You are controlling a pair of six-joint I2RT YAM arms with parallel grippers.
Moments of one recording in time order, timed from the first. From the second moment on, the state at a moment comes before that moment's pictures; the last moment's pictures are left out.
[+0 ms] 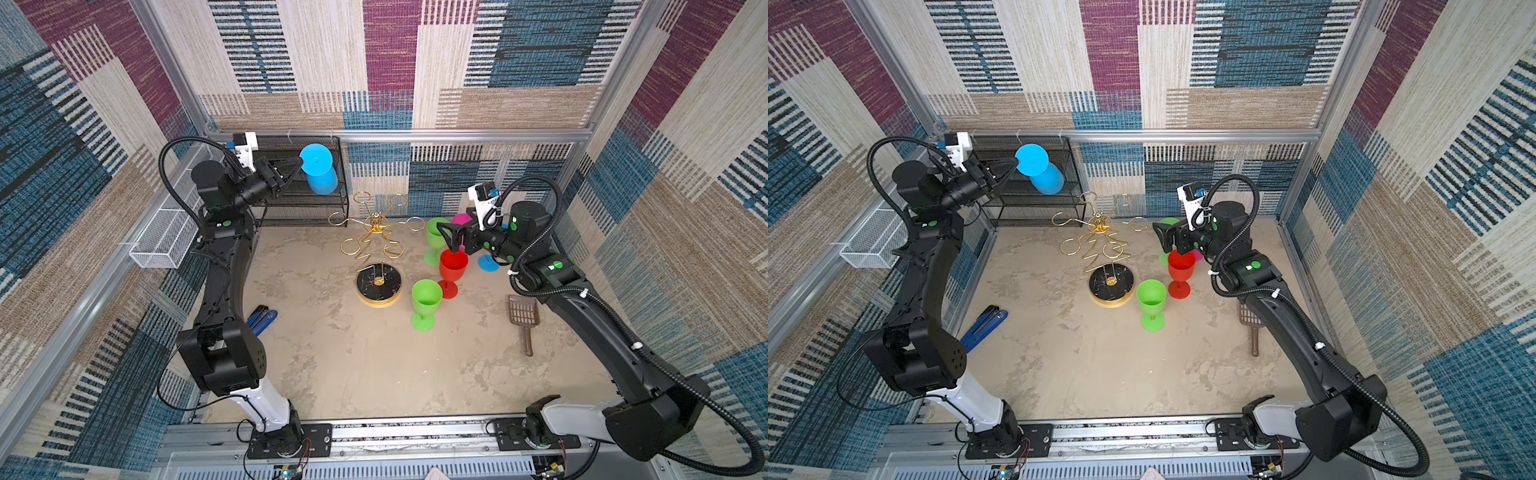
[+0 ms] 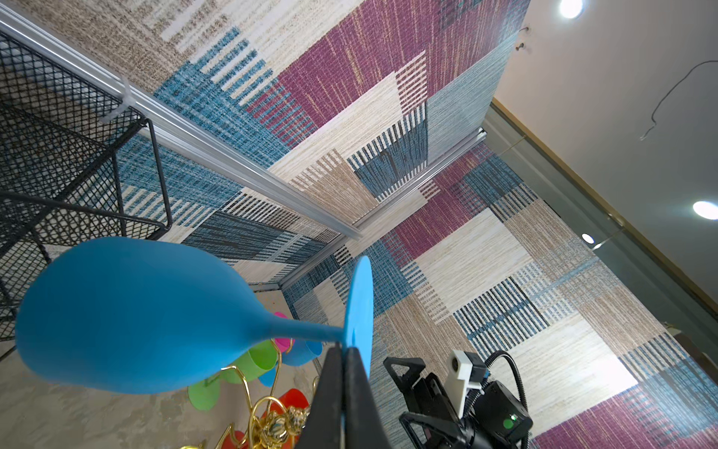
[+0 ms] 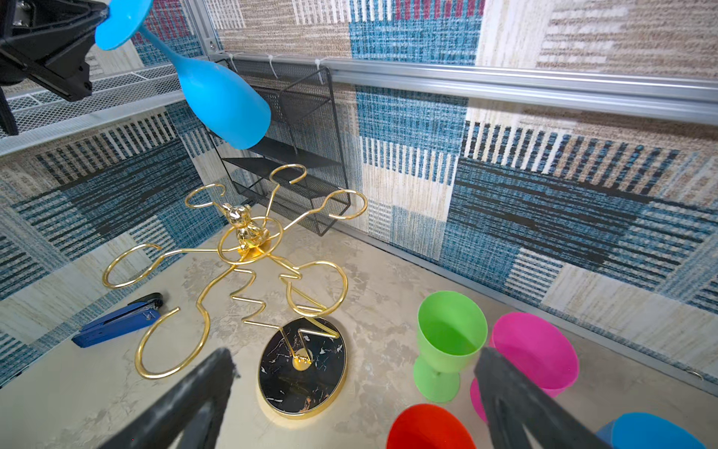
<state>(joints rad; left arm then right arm) 0.20 1.71 1.74 0.27 1.05 -1.16 0.39 1.30 1.35 -0.27 -0.23 0.02</state>
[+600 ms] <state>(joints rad) 0.24 1.49 1.54 0.40 1.08 -1.29 0.43 1.31 1.36 -0.11 -0.39 -0.04</state>
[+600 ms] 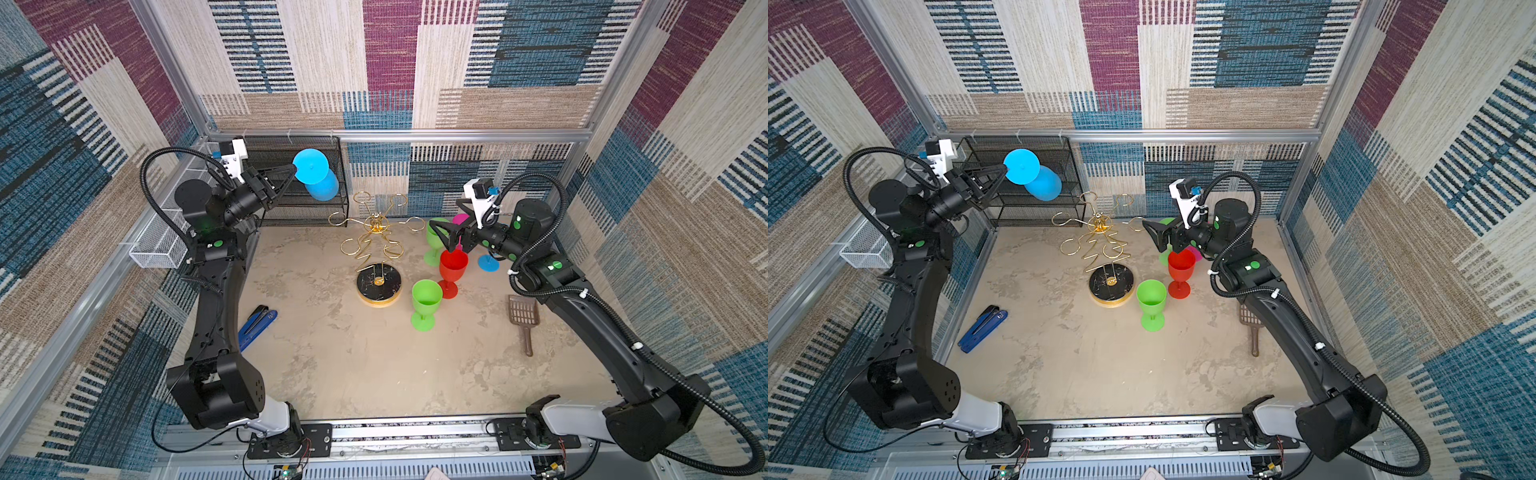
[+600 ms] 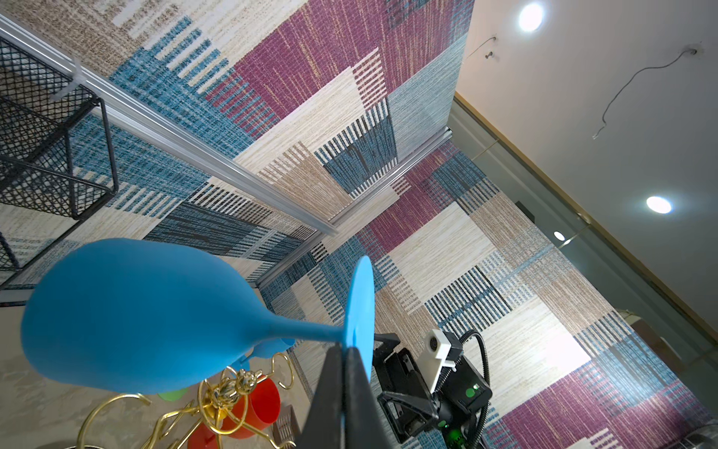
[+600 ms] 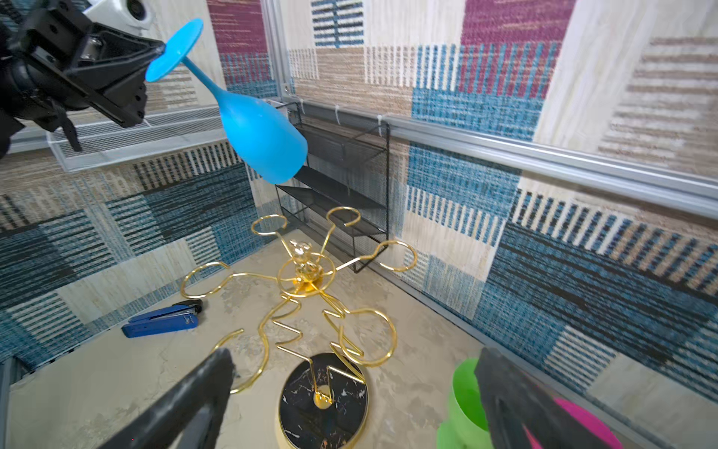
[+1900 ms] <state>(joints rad) 0.13 1.27 1.38 0.55 1.13 -1.52 0.70 1.89 1.91 0.24 -0.54 -0.27</state>
